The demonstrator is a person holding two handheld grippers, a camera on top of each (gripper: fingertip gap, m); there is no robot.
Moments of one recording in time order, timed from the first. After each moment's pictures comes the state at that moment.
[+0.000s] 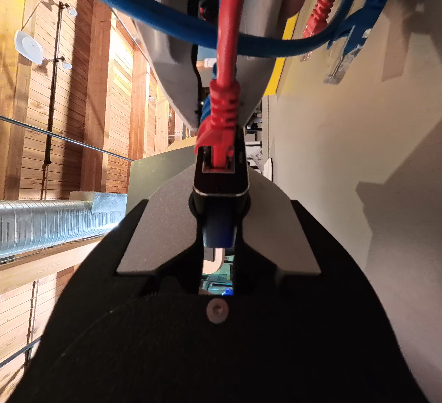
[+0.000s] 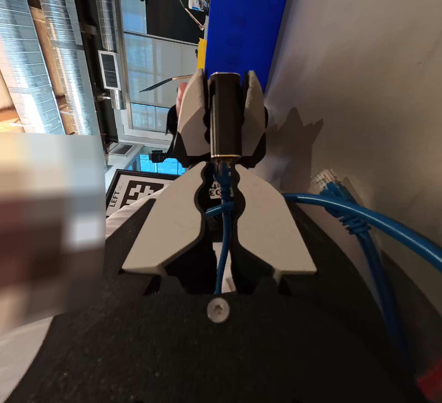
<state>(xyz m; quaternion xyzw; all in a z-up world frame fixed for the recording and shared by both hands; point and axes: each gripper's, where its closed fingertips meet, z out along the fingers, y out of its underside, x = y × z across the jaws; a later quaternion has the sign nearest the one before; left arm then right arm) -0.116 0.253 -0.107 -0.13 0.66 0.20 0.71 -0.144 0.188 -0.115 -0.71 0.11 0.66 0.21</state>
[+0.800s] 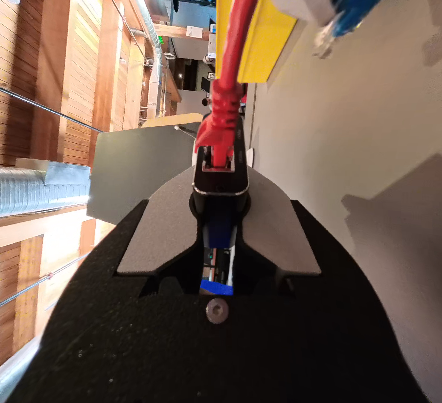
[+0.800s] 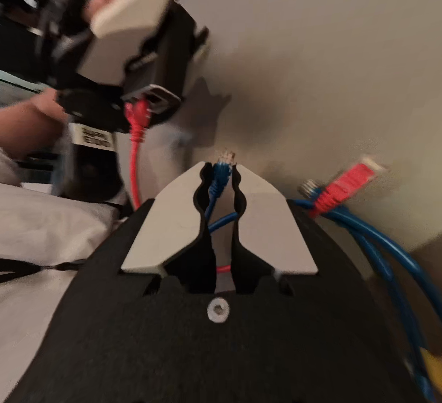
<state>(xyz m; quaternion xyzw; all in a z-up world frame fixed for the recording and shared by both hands) -0.112 0.266 -0.109 -0.23 0.66 0.16 0.70 -0.090 0.173 -0.156 -0.89 -0.08 0.36 0.25</state>
